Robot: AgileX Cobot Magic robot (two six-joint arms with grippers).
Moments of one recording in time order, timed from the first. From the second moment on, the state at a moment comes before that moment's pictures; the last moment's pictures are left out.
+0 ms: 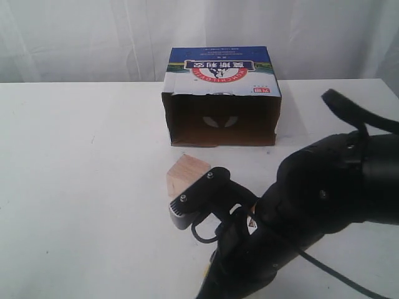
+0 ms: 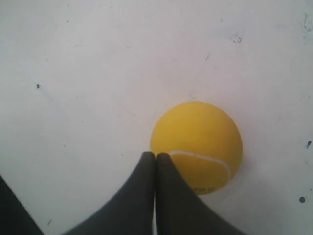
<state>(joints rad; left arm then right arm) -0.29 0.01 0.02 0.11 0.51 0.04 0.85 1.49 -0.80 0.27 0.63 -0.18</state>
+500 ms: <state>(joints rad) -0.29 0.01 0.02 0.11 0.51 0.04 0.83 1.54 -0.81 -0.02 0.64 0.04</state>
